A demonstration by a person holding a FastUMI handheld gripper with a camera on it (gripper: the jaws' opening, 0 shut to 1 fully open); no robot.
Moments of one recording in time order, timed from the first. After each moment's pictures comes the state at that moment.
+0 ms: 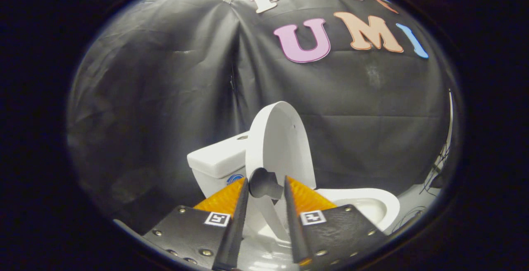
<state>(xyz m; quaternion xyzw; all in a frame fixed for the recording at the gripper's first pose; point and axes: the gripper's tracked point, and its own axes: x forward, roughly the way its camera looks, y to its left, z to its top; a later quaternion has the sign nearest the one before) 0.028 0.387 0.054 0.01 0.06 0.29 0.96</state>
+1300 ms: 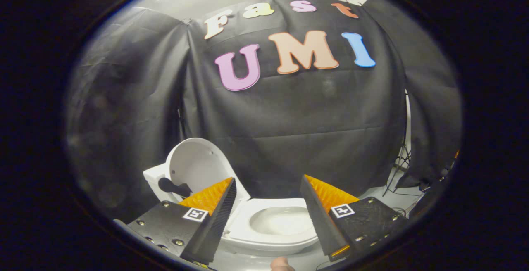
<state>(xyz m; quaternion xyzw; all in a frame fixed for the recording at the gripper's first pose) 0.043 0.136 0.125 0.07 0.02 0.14 0.99</state>
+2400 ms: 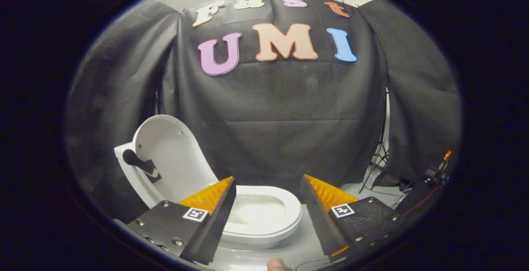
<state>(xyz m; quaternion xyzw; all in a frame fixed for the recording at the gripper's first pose) 0.048 0.097 0.065 0.01 0.03 0.08 1.00</state>
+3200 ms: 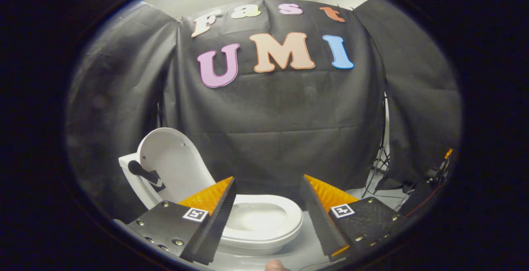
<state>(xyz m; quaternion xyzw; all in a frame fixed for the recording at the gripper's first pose) 0.043 0.081 0.085 0.04 0.00 0.09 1.00</state>
